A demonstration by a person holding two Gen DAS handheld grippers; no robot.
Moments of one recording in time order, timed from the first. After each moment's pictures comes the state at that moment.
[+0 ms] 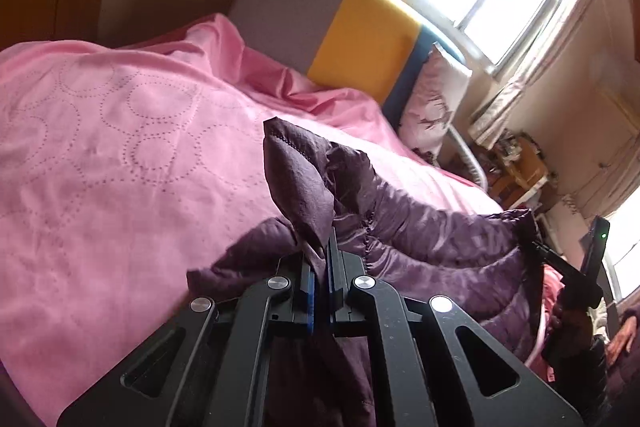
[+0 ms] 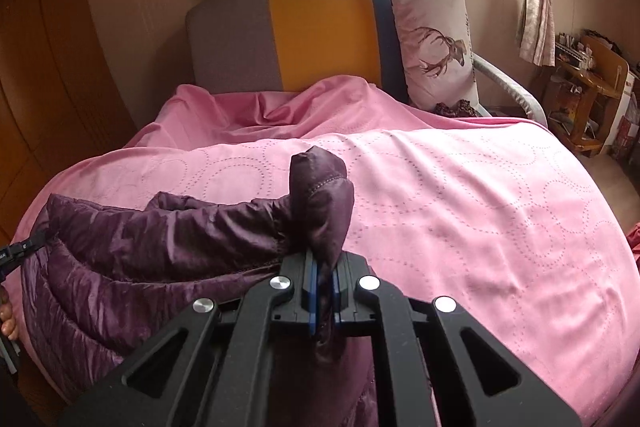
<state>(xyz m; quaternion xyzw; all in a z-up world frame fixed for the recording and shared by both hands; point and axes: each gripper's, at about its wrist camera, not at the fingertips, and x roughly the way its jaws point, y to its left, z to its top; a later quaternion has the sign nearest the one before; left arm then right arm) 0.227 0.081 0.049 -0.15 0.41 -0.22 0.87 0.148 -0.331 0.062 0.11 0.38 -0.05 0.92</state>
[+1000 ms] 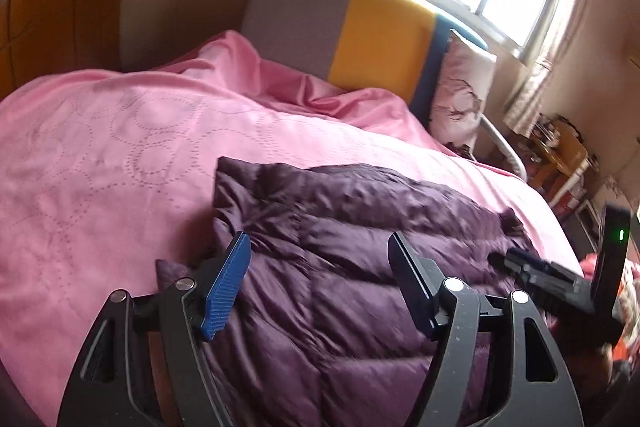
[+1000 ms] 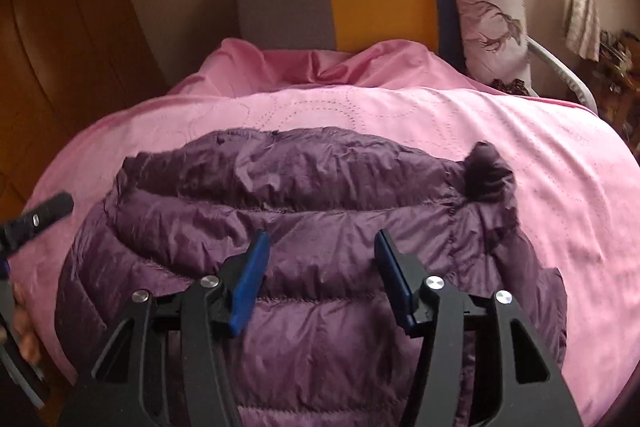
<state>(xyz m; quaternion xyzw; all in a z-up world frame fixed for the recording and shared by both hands) 0.184 0.015 0.051 -0.07 0.38 -0.17 0.91 0.145 -0.249 0.023 0.11 0.41 0.02 0.91</state>
